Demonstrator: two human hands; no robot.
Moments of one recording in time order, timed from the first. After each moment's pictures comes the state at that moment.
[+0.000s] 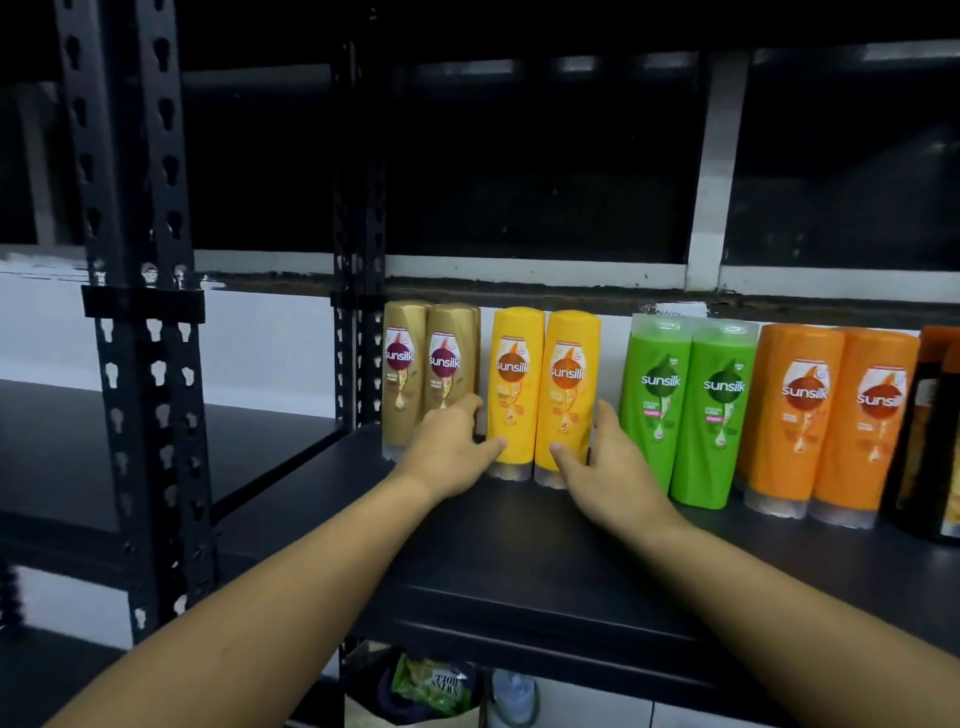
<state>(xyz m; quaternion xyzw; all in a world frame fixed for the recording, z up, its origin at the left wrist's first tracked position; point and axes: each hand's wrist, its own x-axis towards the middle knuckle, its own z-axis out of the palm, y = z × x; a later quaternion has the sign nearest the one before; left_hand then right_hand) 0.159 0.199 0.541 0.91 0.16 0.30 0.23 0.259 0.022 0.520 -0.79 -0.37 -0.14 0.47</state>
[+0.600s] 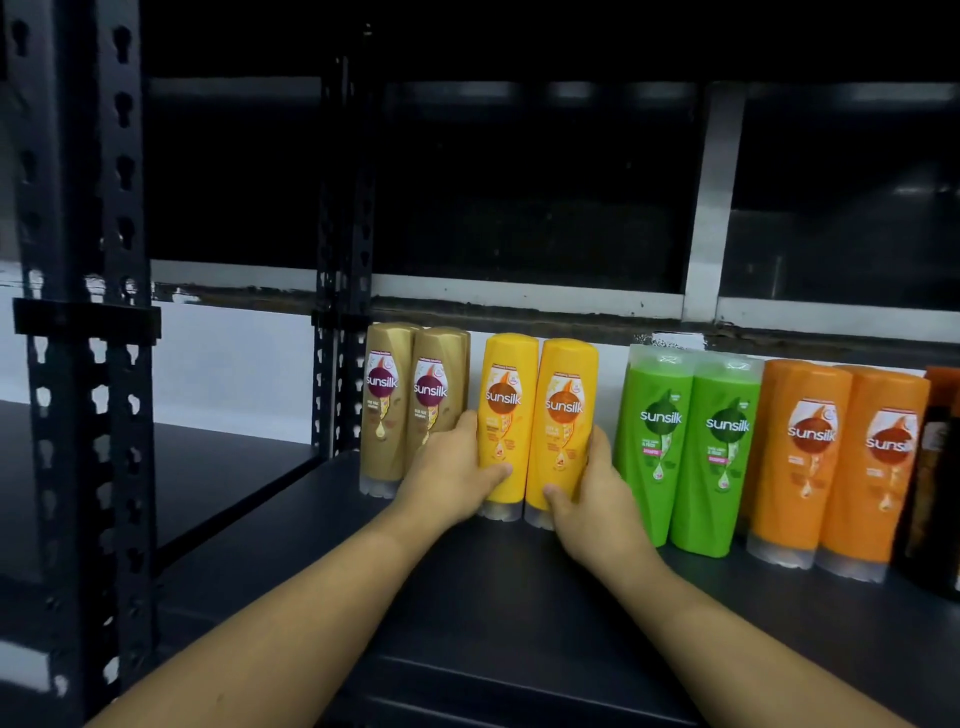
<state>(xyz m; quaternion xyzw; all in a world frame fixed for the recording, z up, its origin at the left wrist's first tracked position) 0.198 0.208 0.540 0.90 0.15 0.33 0.23 0.283 0.046 0.513 -0.81 -0.32 -0.17 0.45</state>
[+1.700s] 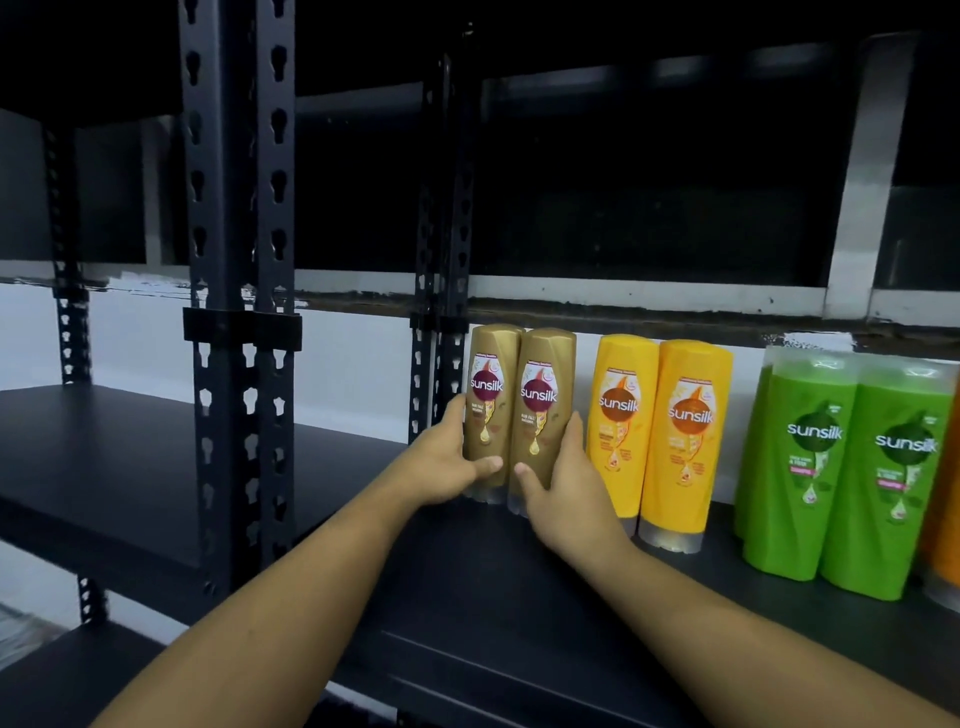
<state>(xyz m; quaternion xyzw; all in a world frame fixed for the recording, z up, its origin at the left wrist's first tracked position) 0.139 0.326 0.540 0.88 0.17 0.27 0.36 0.232 0.170 0.514 -0.76 -0.41 -0.14 0.48</state>
